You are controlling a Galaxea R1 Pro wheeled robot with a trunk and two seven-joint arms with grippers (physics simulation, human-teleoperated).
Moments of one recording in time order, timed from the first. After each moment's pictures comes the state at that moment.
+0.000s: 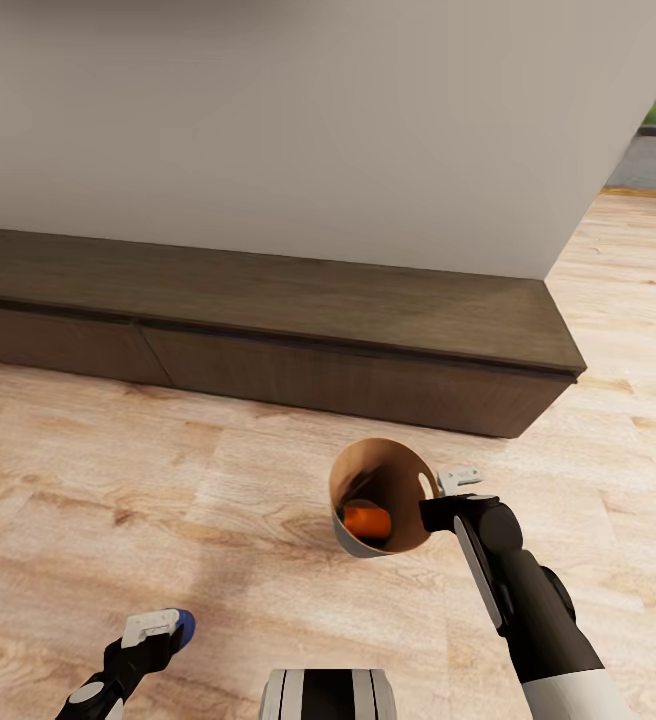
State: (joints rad) left arm -0.37 0.15 0.06 -0.47 0.13 -0.09 -0.07; right arm -0.50 0.02 0.10 -1.39 0.09 1.01 -0.01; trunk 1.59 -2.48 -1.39
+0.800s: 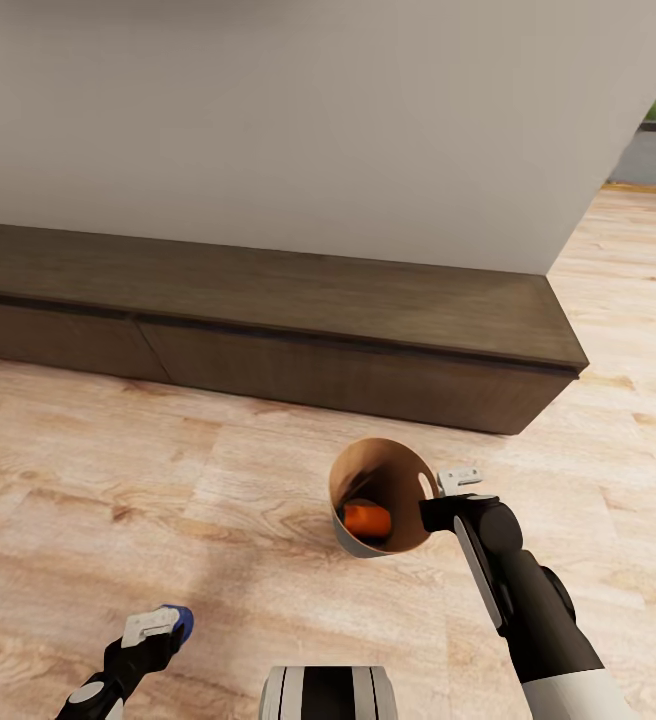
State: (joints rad) left arm -0.37 0.15 0.06 -0.47 0.13 -0.09 -0.07; right arm -0.50 0.02 0.10 -1.39 0.08 1.01 -0.01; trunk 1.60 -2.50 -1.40
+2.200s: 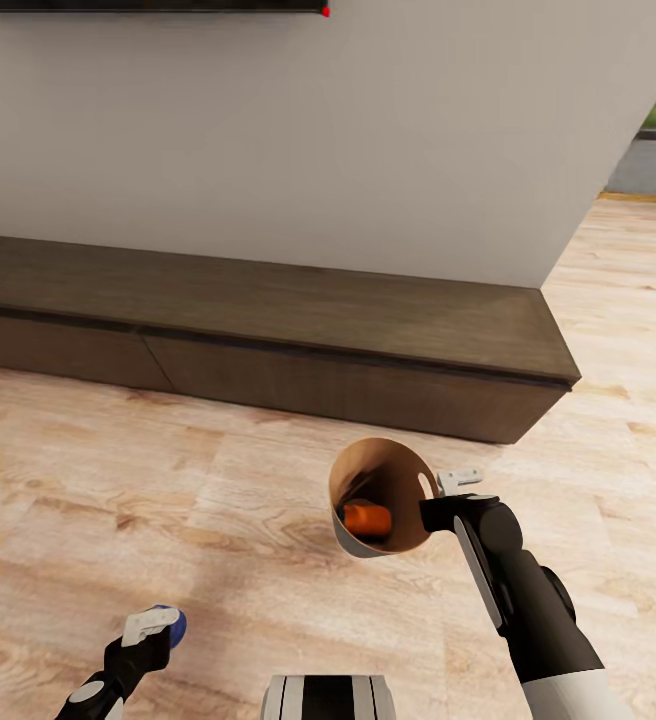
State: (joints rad) left arm -0.37 0.15 0.06 -0.47 0.13 -0.09 -0.07; right arm -0.50 0.02 0.10 -1.39 0.09 1.01 -0.01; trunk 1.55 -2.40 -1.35
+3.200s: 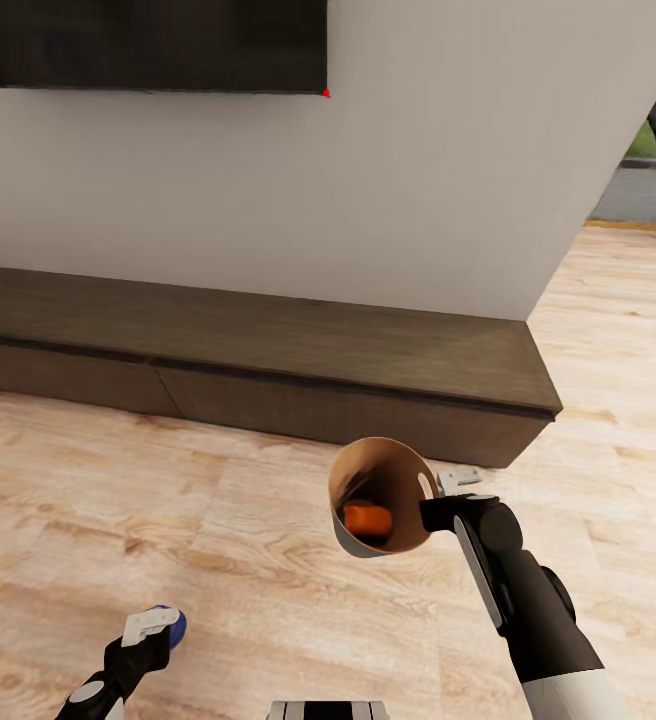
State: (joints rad) left arm -0.37 0.15 0.06 -0.47 0.13 -0.09 -0.07; right arm -0.50 0.02 0.10 -1.39 0.08 1.01 -0.01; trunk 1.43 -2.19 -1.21
